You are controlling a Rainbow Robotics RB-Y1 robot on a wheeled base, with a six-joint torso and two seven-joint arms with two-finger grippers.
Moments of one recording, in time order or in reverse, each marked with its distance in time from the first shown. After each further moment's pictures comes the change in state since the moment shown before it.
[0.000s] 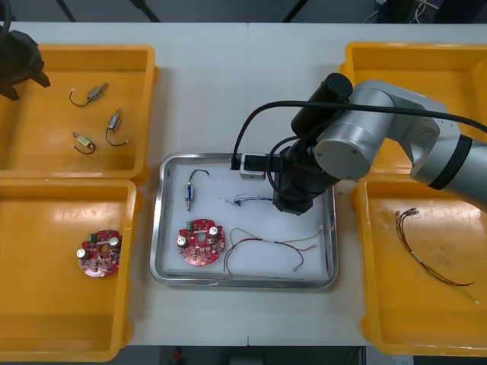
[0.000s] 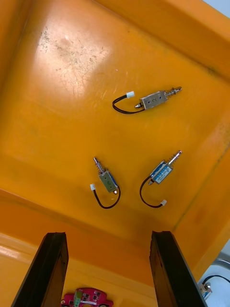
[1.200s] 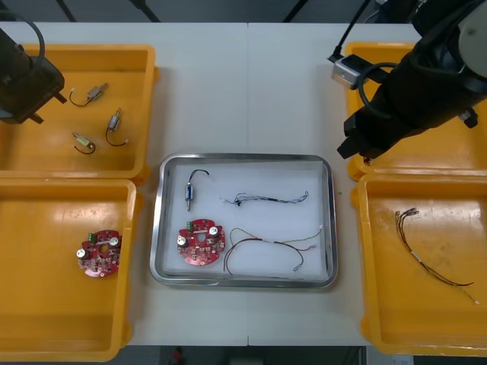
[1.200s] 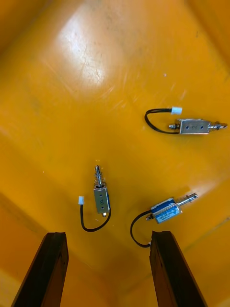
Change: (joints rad) right arm 0.132 -0.086 -0.638 -0.235 -0.079 0.564 -0.596; left arm 0.000 -0.001 -0.187 0.093 -0.004 -0.167 0.408
